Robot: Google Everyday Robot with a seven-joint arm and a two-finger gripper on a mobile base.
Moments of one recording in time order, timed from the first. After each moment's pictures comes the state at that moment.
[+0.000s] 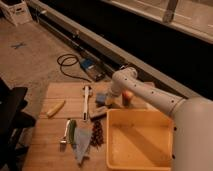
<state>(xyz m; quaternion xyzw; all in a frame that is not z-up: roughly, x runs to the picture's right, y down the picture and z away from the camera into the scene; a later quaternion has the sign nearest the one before) 0.032 0.057 0.922 -0.24 -0.15 0.10 0.95</state>
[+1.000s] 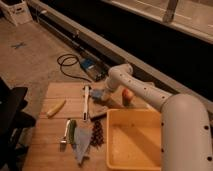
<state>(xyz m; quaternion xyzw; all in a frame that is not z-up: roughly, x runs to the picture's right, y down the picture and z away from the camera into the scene) 0.001 0.042 0.934 -0.24 -0.17 0.08 0.95</state>
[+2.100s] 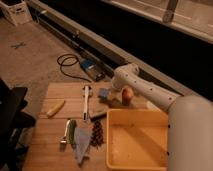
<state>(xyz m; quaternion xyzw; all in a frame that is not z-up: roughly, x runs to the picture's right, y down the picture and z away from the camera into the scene) 0.027 0.030 0.937 -0.23 -0.15 0.09 0.96</state>
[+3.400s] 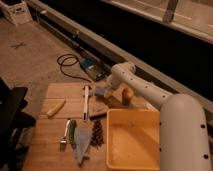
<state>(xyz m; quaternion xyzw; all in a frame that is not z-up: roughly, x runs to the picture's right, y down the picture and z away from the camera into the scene) 0.014 0.011 0.957 -0.22 -0.17 0.09 0.96</state>
